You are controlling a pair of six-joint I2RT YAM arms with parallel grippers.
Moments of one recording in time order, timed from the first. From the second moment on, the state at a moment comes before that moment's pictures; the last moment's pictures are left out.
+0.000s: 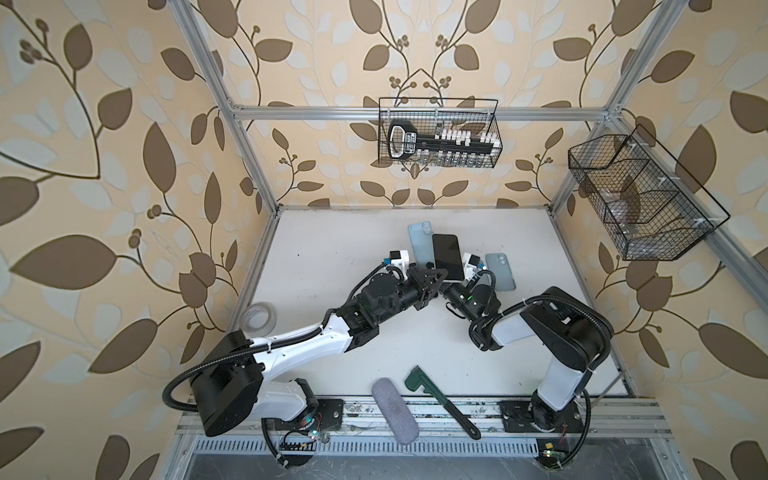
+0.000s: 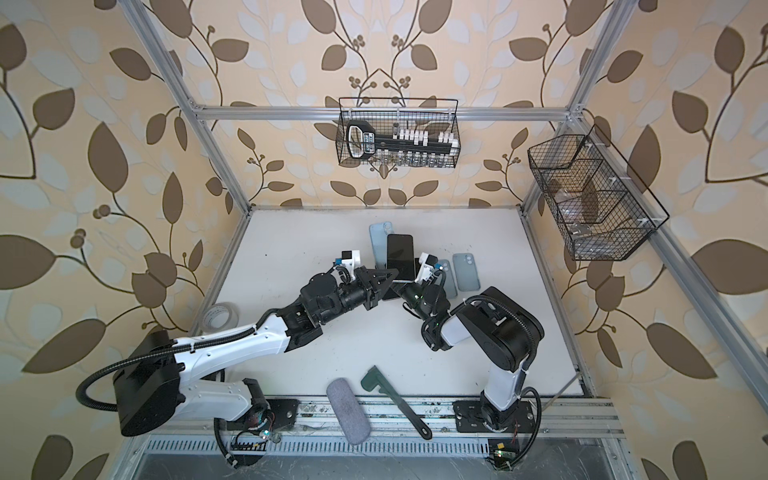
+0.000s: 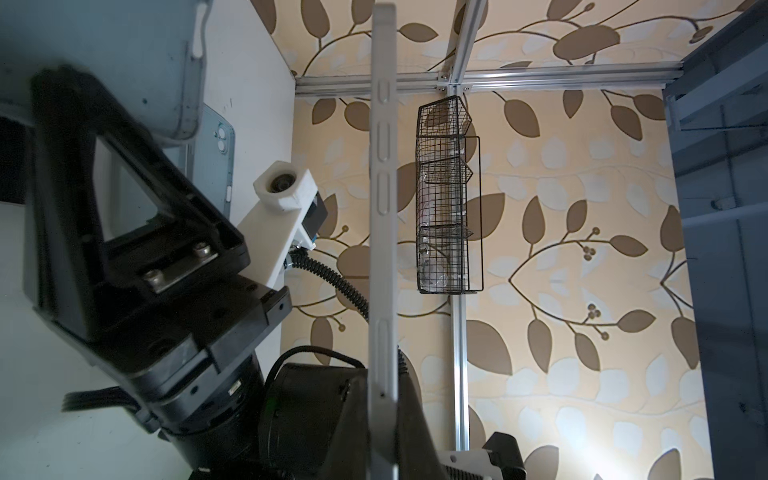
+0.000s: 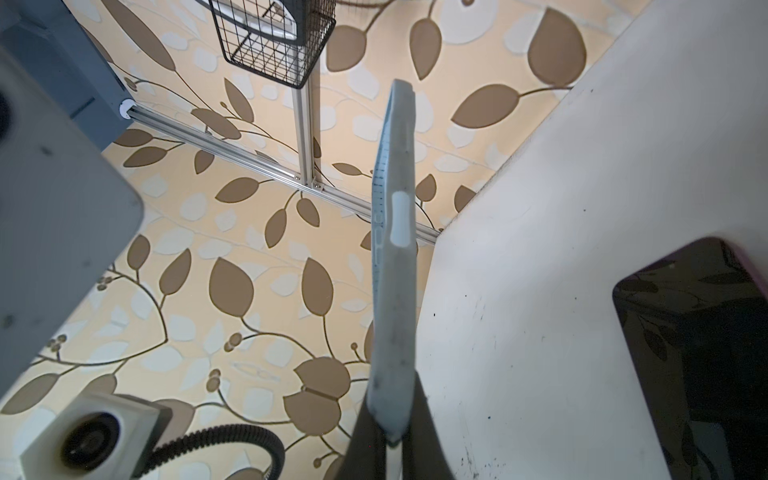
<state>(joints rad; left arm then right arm) -0.86 1.24 0.75 0.48 0.08 -1.51 0.64 1.80 0.50 1.38 0.01 1.19</state>
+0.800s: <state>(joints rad) -0.52 0.46 0.65 -0.27 -0.06 -1.31 0.89 2.04 0.56 1.31 0.21 1.32</state>
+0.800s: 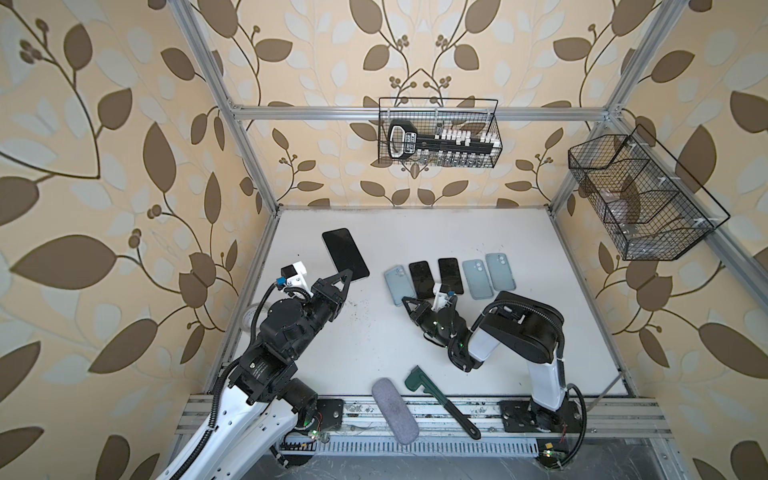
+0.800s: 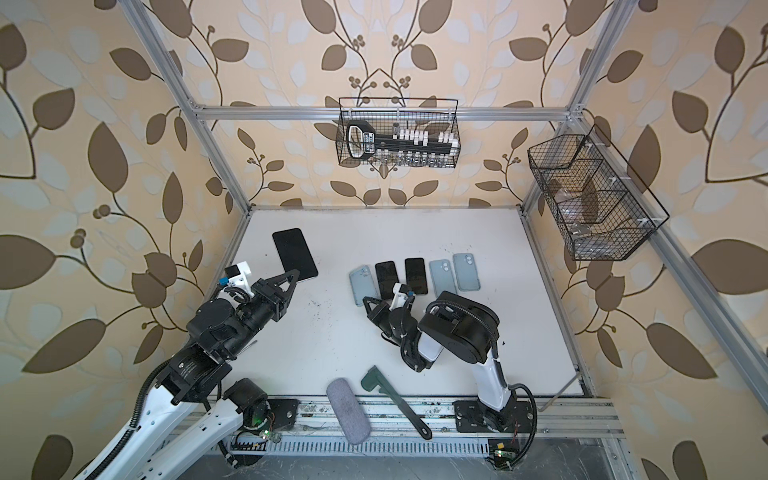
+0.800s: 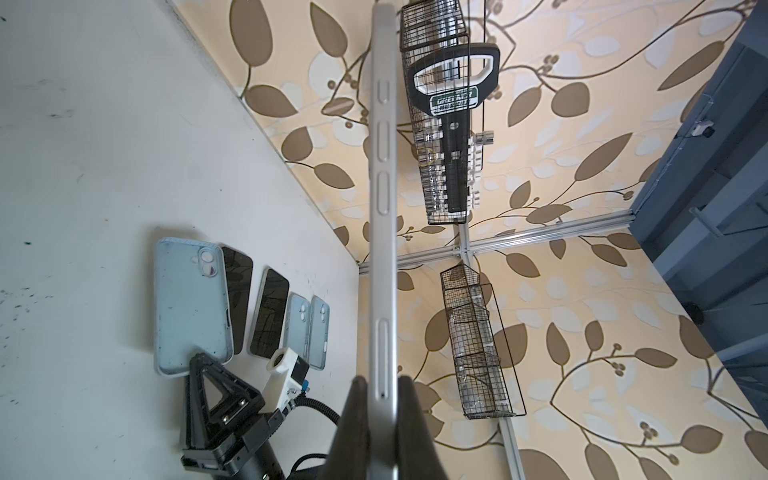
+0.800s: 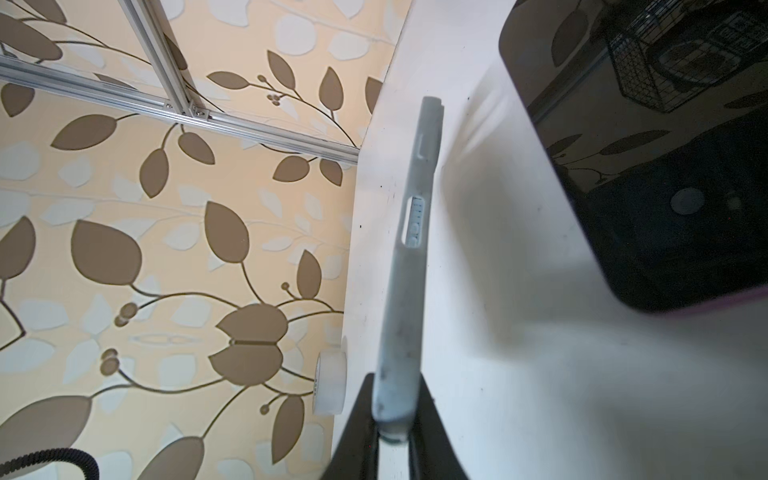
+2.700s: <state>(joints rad) -0.09 0.87 0.27 0.13 0.62 -1.23 0.75 1.32 0.51 0.51 0.25 0.72</state>
